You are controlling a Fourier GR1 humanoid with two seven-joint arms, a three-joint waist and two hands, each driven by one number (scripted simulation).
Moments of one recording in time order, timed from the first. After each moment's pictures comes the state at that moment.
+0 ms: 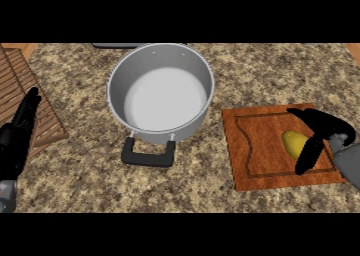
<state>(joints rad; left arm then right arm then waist) -0.06 0.52 -0.08 -1.58 0.12 0.25 0.06 -0.46 -0.68 0.46 -1.25 0.15 0.40 0.72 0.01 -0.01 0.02</state>
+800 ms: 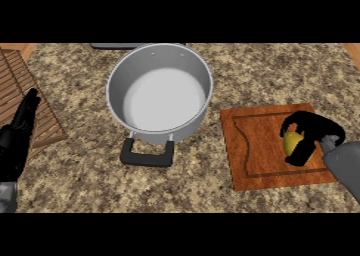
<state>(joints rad) -0.05 0.49 -0.06 -1.58 0.09 0.24 0.06 -0.47 -0.63 0.47 -1.14 0.28 0.40 0.55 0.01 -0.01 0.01</state>
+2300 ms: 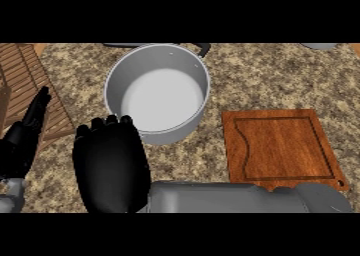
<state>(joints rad) -0.07 0.47 -0.07 -1.57 0.06 0.20 0.07 -1.11 -0.01 1.00 -1.48 0.73 -0.02 1.09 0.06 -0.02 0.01</state>
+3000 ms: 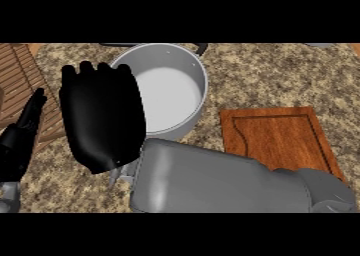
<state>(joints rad) -0.05 0.47 -0.05 -1.61 0.06 0.19 0.08 -1.25 -0.01 0.82 -1.34 0.73 -0.21 1.05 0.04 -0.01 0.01</state>
